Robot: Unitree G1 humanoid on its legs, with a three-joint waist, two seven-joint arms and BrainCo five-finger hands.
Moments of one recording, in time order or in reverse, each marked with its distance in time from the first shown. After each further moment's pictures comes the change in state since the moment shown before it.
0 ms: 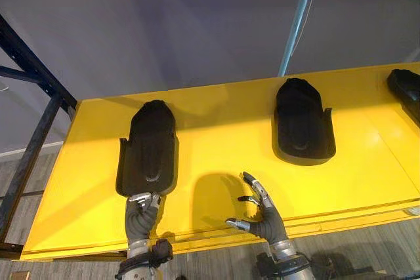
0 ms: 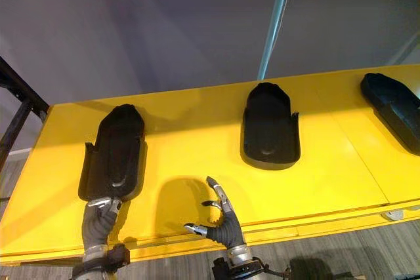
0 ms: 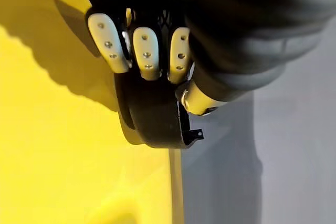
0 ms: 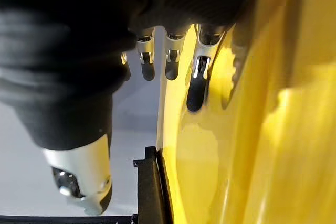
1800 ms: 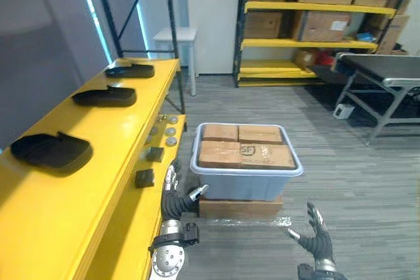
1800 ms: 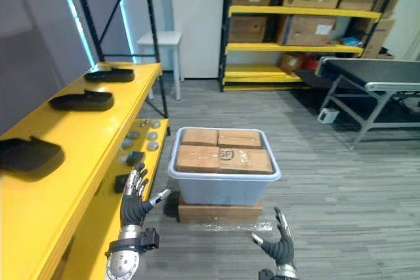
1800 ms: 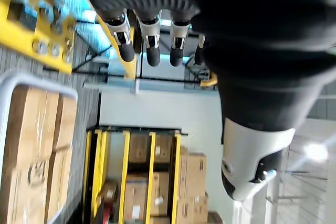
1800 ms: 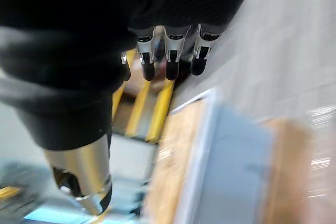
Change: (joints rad) left arm -0.182 -0.025 -0.134 0.344 0.050 -0.069 -0.065; right arm 0.045 0.068 -0.478 0.497 0.053 0.110 -0.073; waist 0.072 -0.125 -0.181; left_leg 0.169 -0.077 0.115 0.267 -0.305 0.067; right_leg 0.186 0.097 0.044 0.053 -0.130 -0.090
